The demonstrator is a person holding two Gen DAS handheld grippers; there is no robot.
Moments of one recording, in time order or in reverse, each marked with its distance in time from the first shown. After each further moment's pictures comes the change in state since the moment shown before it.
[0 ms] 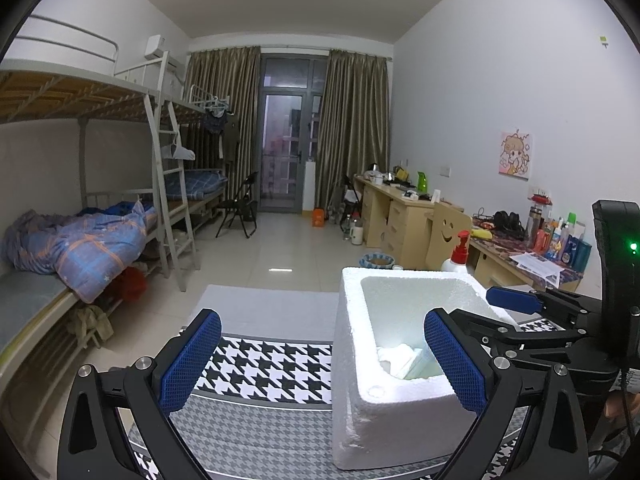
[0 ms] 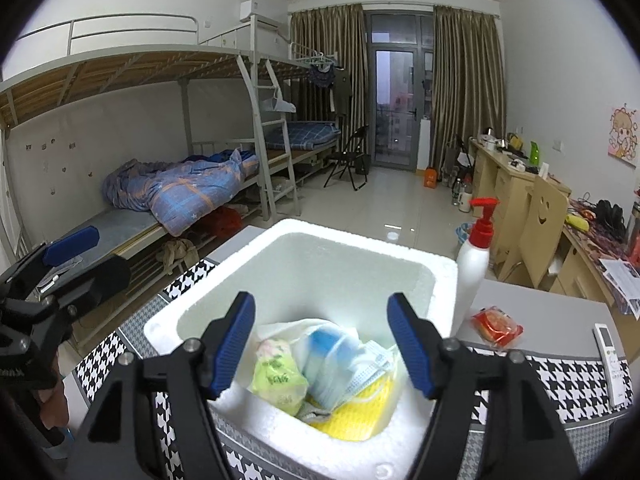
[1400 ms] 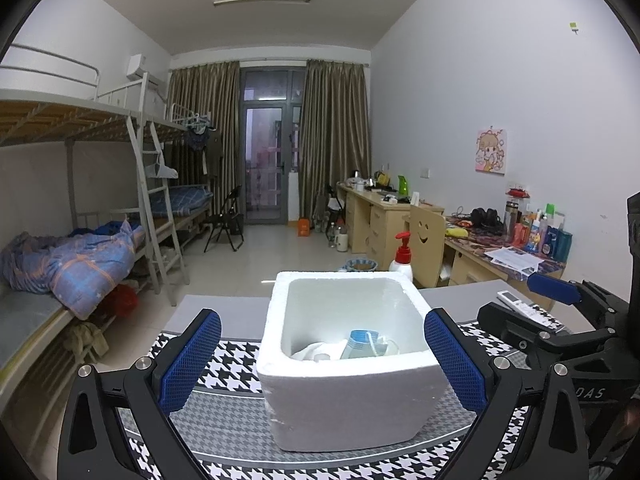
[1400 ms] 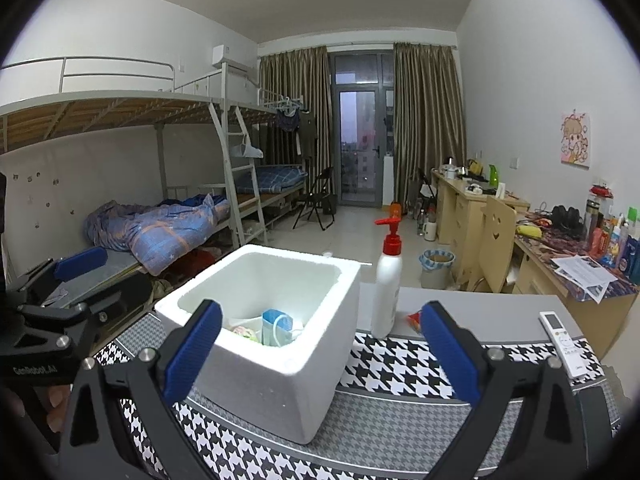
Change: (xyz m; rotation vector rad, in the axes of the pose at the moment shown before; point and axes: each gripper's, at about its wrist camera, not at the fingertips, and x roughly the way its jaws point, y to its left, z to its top) left arm -0.045 -0.063 -0.003 0.063 -0.035 -0.033; right arm -0.093 -0.024 -0.028 0.052 -0.172 -0.112
